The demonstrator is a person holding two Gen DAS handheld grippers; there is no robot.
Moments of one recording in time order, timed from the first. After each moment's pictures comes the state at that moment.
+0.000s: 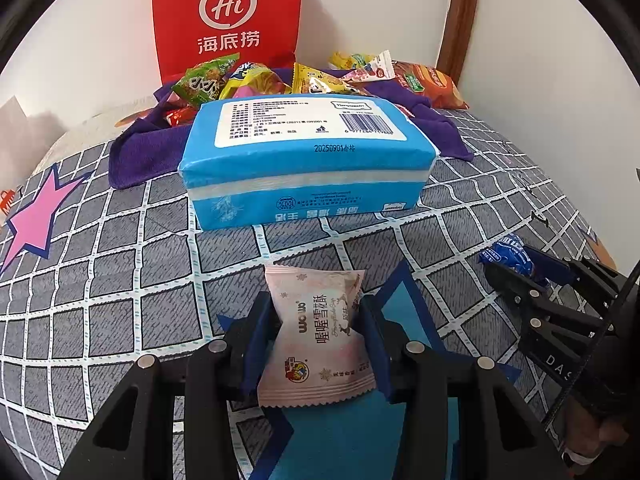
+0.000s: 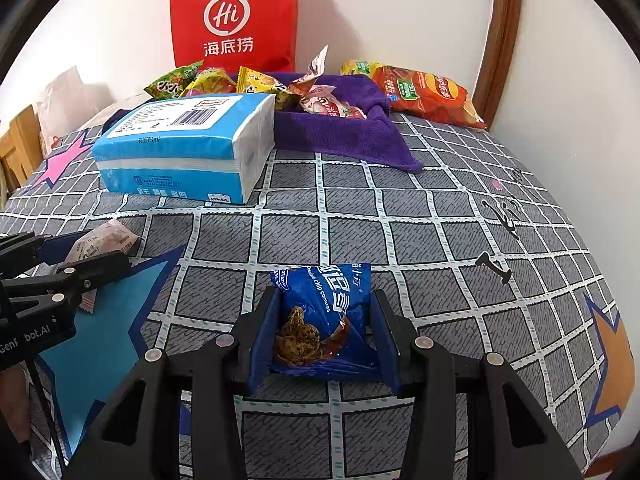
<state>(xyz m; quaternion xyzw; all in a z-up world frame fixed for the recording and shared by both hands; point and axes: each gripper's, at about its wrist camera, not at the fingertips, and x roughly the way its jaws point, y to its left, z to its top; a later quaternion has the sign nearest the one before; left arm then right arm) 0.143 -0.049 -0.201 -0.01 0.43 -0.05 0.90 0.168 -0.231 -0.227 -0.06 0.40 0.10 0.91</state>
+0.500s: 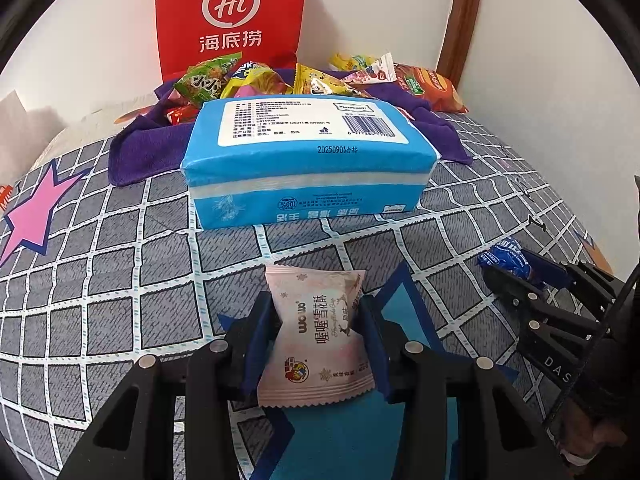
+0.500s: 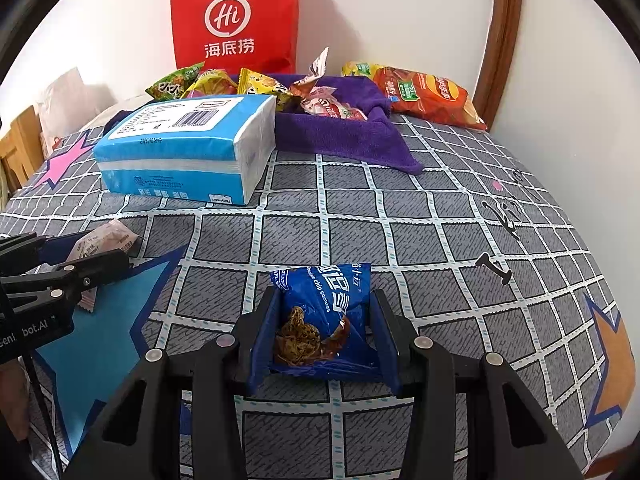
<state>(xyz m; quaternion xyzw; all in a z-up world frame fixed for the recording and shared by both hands) 0.142 -0.048 -0.200 -0.03 0.43 -0.06 0.90 0.167 -0.231 -0.226 -0.06 0.40 0.11 0.91</state>
